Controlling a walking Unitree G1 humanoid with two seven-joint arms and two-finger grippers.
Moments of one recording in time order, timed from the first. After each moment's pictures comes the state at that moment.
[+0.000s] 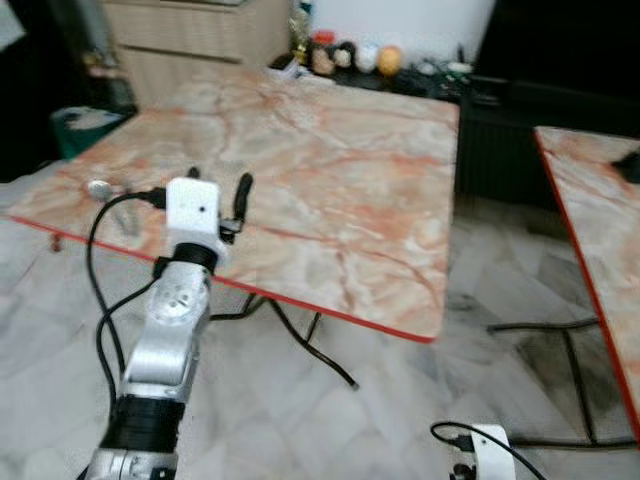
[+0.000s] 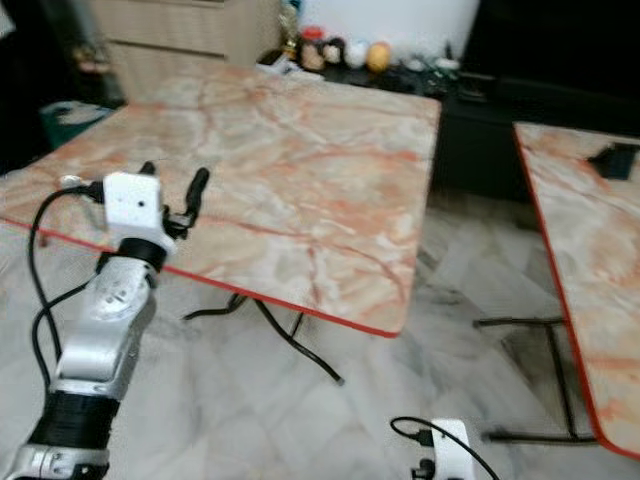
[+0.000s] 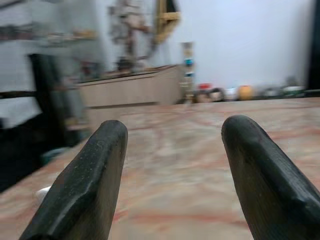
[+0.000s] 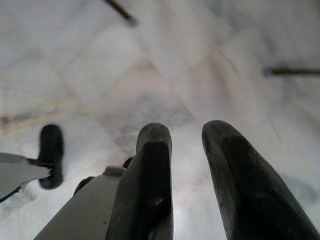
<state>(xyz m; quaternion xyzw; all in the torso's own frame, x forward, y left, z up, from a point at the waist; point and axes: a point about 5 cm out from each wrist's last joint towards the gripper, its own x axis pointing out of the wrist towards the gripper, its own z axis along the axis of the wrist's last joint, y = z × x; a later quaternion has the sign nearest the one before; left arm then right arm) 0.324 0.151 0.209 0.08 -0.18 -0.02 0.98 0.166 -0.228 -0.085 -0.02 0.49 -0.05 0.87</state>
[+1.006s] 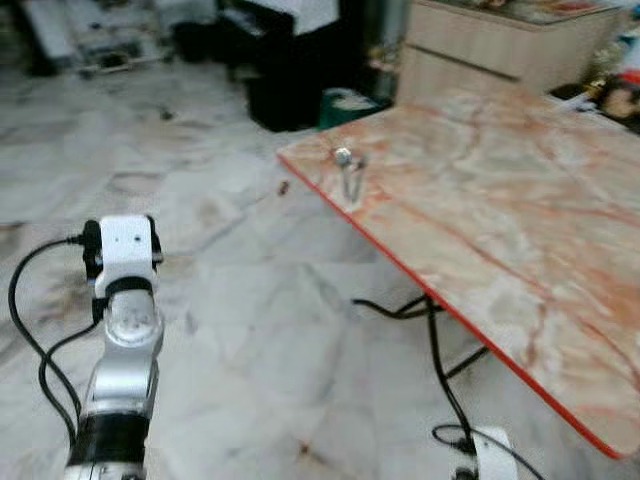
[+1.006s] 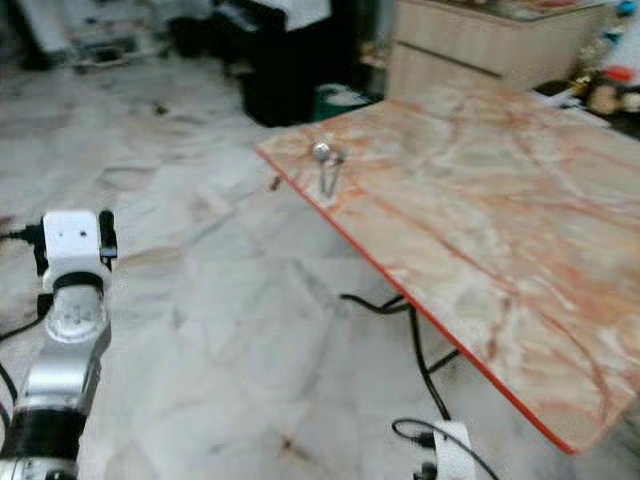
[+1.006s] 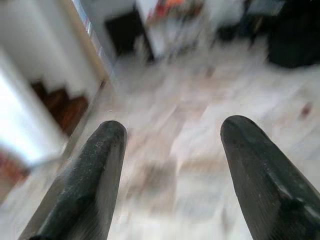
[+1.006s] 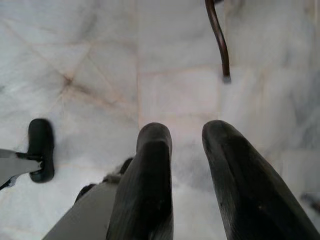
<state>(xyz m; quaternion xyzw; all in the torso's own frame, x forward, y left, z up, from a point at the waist) 0.312 0.243 0.132 0.15 0.00 0.24 0.96 0.163 -0.232 -0.085 -0.02 0.49 -0.05 0.87</state>
